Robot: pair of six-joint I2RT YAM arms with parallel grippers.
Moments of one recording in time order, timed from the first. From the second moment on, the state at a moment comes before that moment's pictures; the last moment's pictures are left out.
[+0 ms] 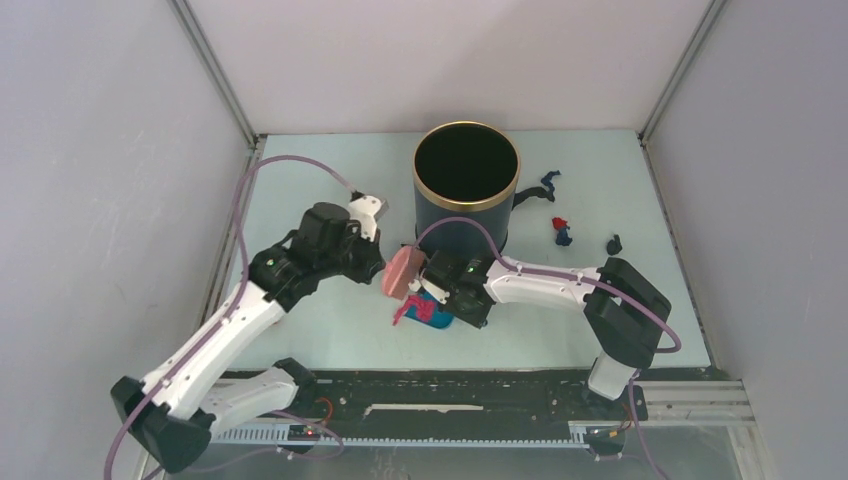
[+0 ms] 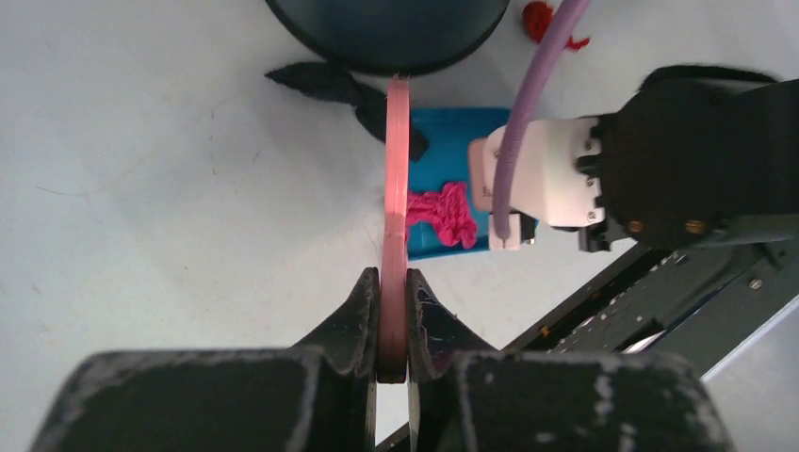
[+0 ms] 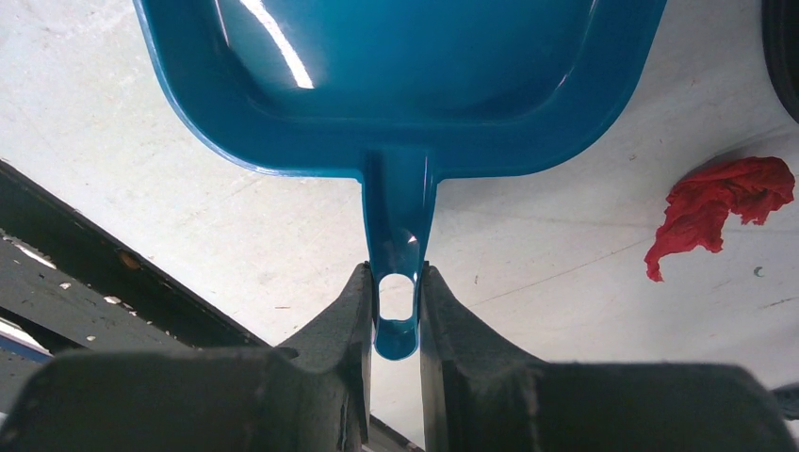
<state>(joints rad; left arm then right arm) -0.61 1.02 1.01 -0.72 0.10 -0.12 1.00 1.71 1.12 -0.80 0.10 -0.11</state>
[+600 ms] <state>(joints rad) -0.61 1.13 1.10 -0.97 -0.12 -0.22 1.00 1.71 1.10 -0.82 0.10 -0.12</state>
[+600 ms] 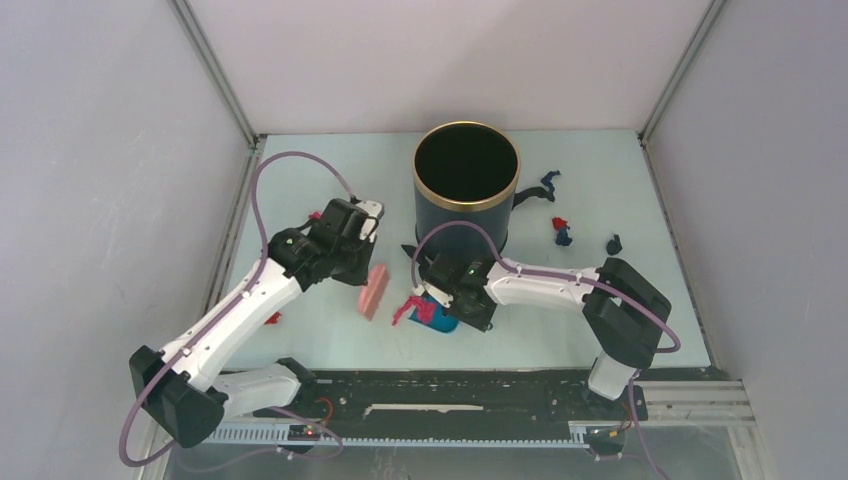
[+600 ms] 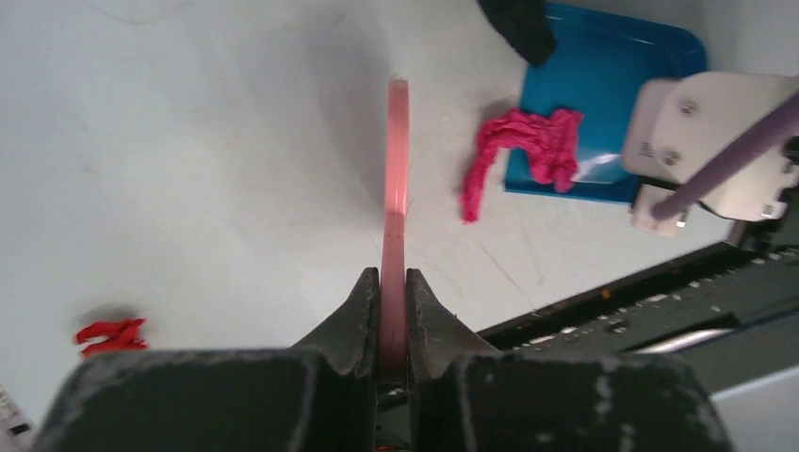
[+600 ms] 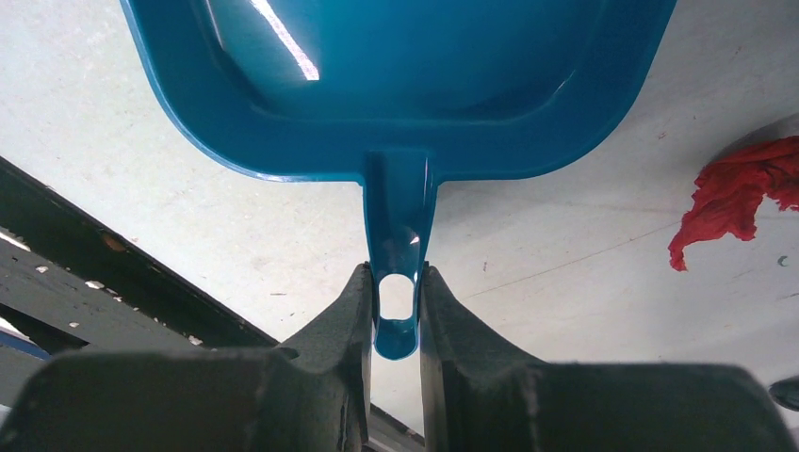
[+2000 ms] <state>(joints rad) -0.68 1.63 1.46 -0.87 -0.21 -0.05 0.91 1.60 1.05 -0.83 0.06 -0.15</state>
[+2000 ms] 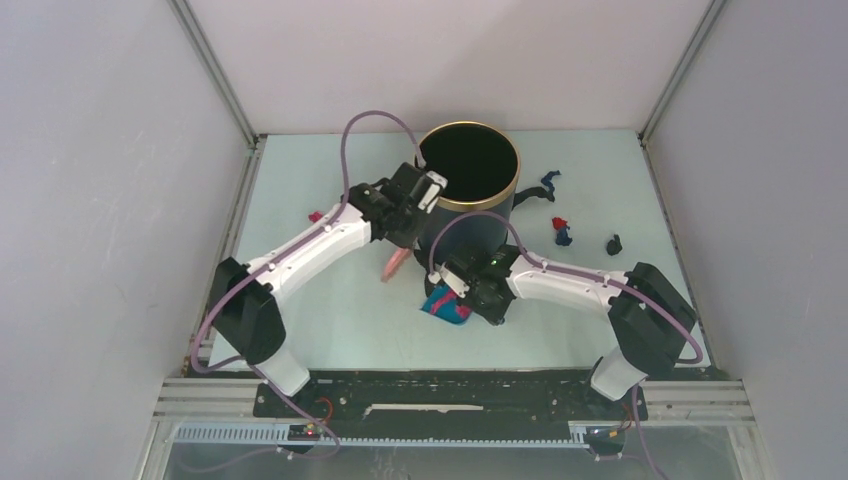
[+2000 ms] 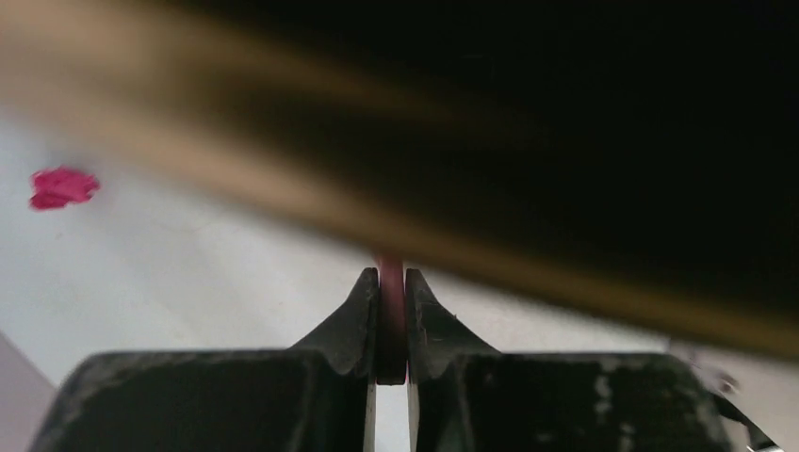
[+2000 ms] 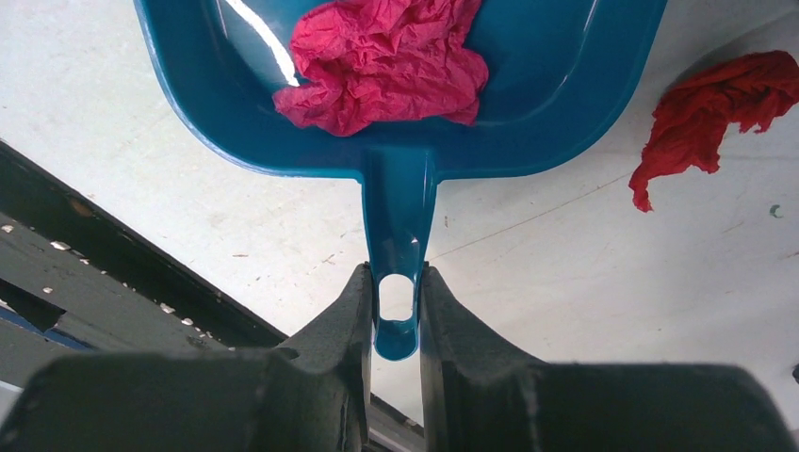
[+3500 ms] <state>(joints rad) -0.67 1.19 1.16 -1.24 -0.85 -0.34 0.93 1.53 0.99 -0.84 -0.01 -0.19</state>
